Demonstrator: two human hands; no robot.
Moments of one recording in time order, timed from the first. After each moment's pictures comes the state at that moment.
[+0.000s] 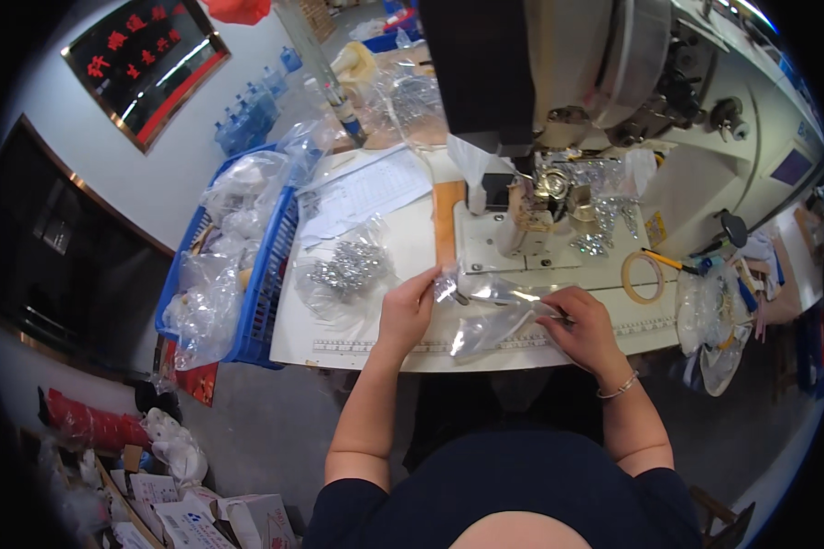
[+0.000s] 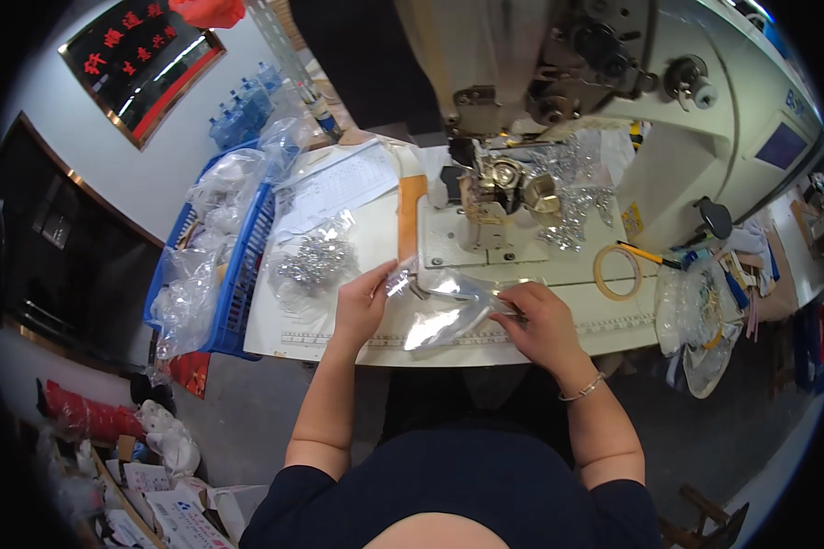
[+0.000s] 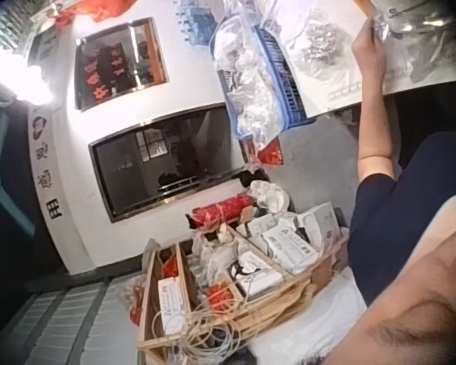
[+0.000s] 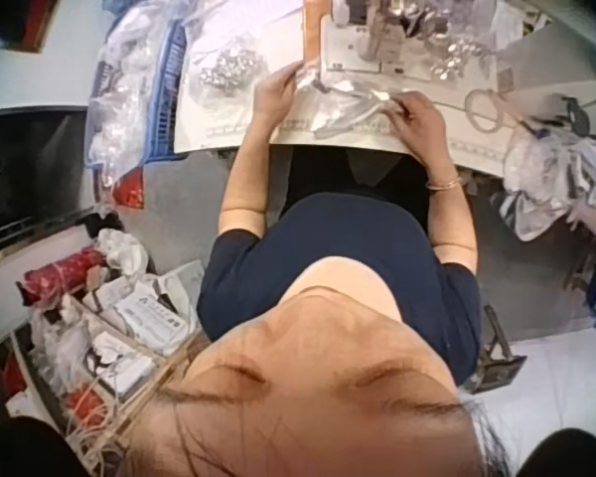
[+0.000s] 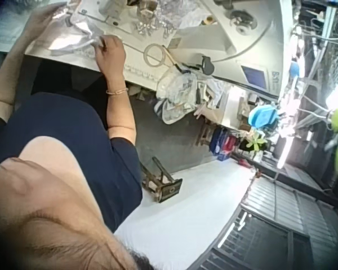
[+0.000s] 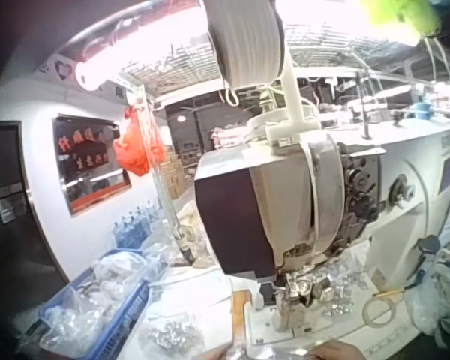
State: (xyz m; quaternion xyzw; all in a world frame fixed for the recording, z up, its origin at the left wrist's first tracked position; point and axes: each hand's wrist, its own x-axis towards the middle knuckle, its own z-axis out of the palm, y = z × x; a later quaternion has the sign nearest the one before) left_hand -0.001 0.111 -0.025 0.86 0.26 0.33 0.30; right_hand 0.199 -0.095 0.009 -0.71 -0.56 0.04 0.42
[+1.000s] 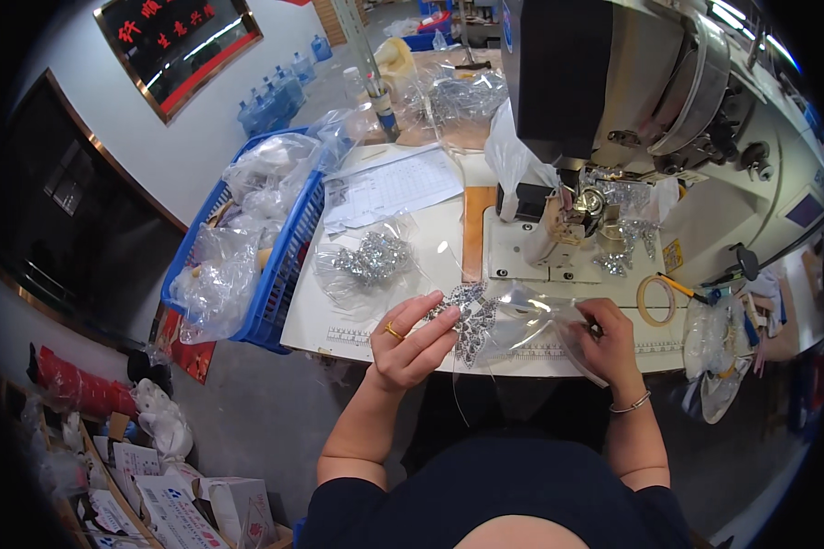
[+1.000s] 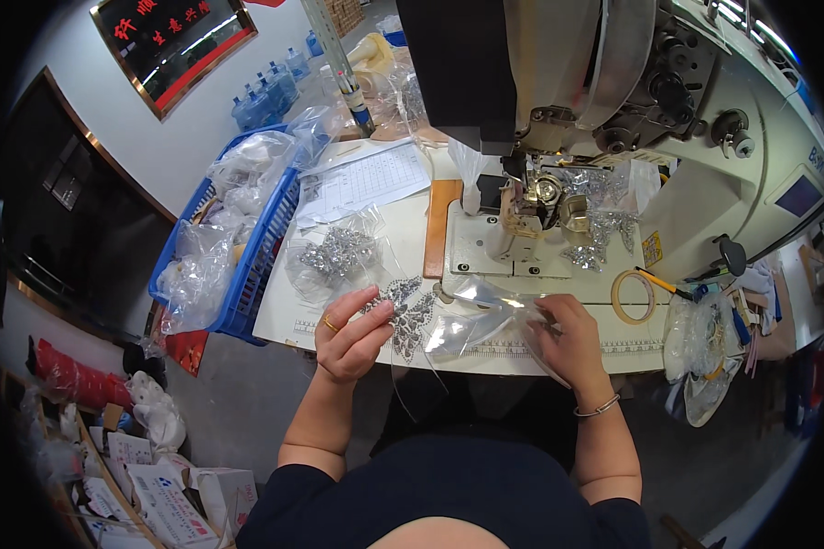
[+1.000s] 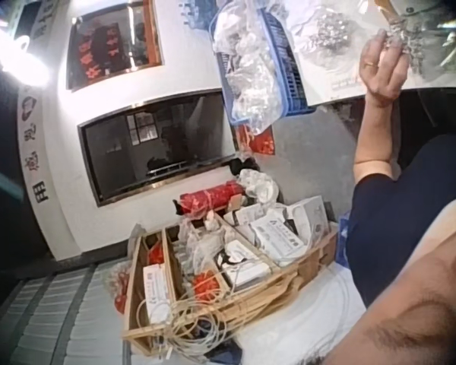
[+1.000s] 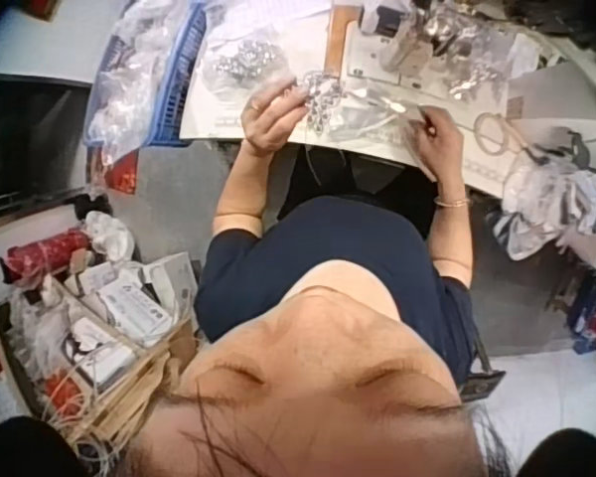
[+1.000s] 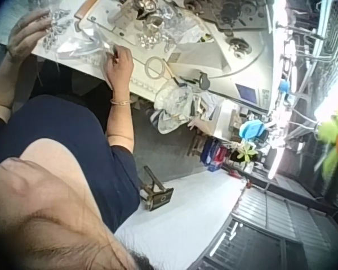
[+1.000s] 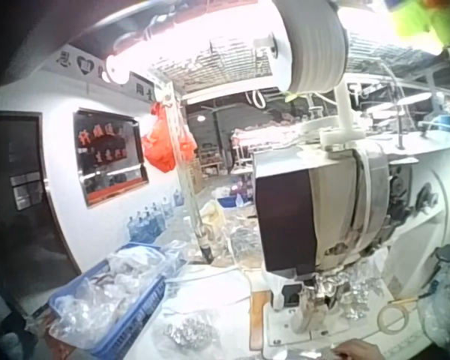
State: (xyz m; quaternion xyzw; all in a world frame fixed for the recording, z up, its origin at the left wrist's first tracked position) left_hand -0.047 0.072 0.043 0.84 0.01 0.54 -0.06; right_hand 0.201 -0.100 0.013 -0.71 -0.54 0.05 0.45
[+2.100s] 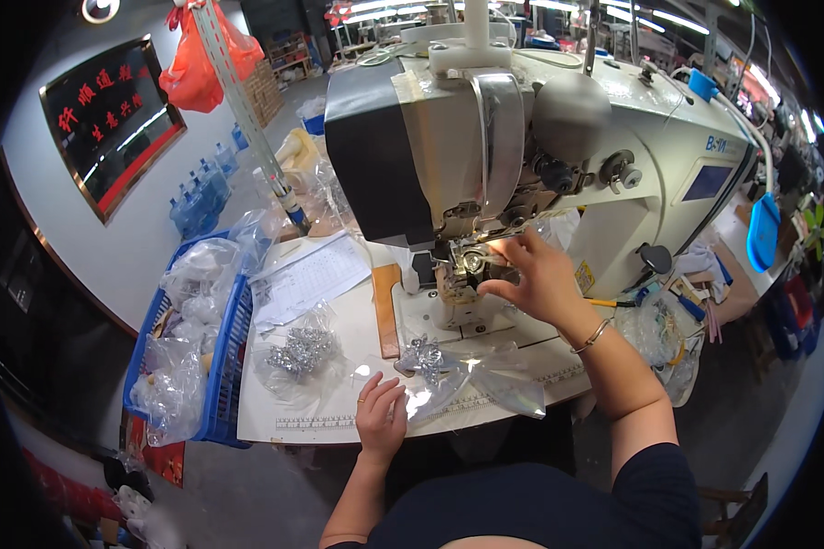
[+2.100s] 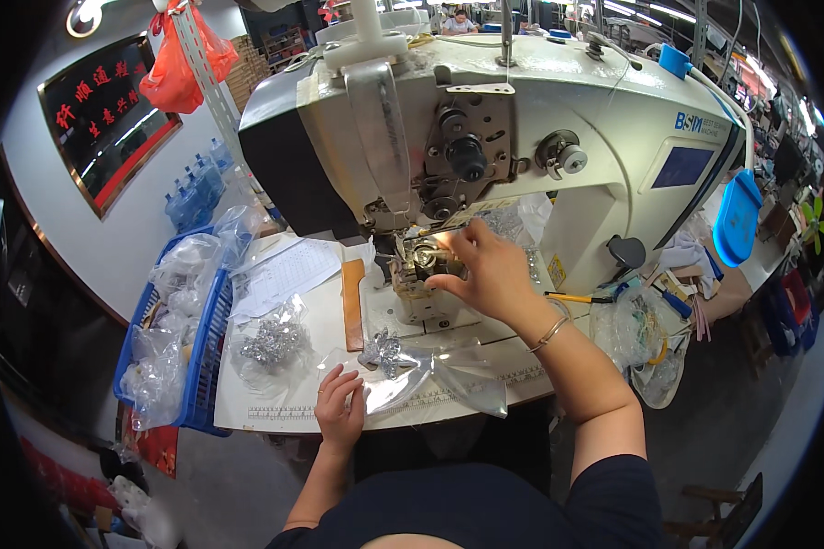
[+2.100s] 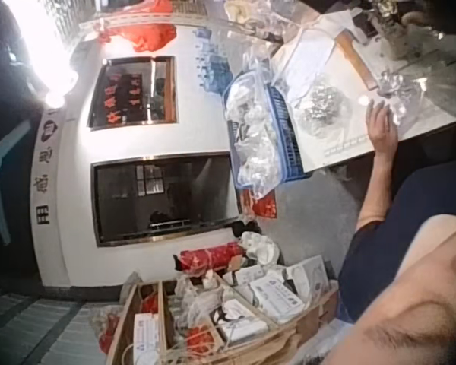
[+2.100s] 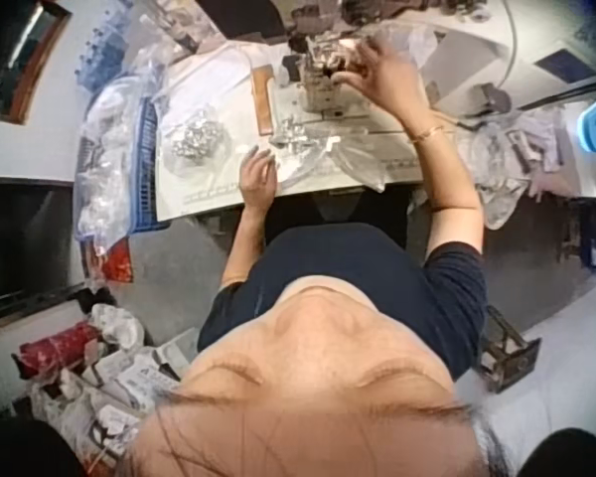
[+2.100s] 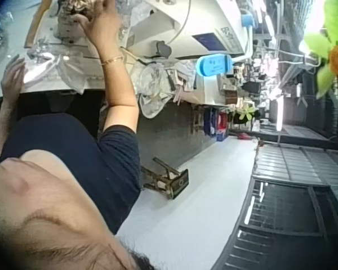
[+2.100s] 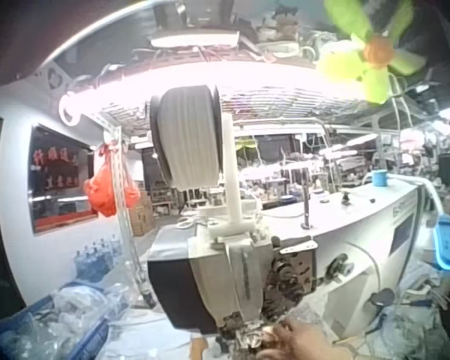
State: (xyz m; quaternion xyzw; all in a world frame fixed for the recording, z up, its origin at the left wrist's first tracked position) left_hand -0.003 0.043 -0.041 0.83 0.23 0.48 0.19; right_hand 0.269 -0.049 0.117 -0.70 -0.59 -0.26 0.31
